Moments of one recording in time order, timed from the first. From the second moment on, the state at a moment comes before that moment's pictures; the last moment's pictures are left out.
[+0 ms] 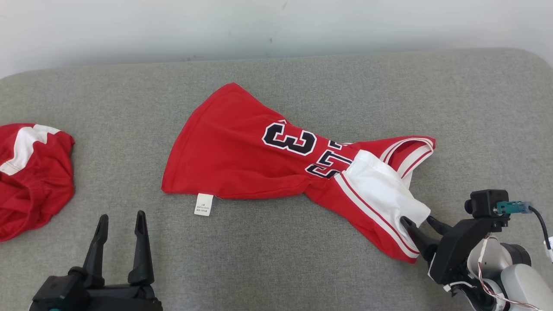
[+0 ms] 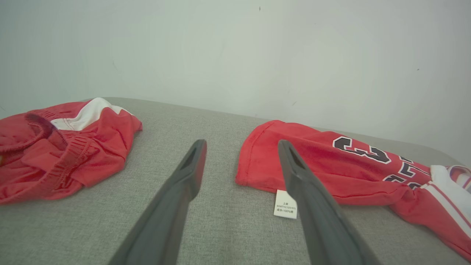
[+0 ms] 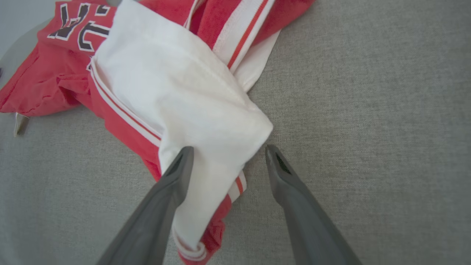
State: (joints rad) left arm -0.04 0.05 0.05 0.05 -0.23 -0.09 -0.26; right arm -0.25 -0.28 0.12 0.25 0.59 0.13 0.50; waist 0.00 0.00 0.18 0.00
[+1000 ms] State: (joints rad) left arm -0.03 0.05 0.06 0.04 -0.24 -0.08 -0.26; right arm -0.18 -0.45 0.30 0.11 0.64 0.13 0.28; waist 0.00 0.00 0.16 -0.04
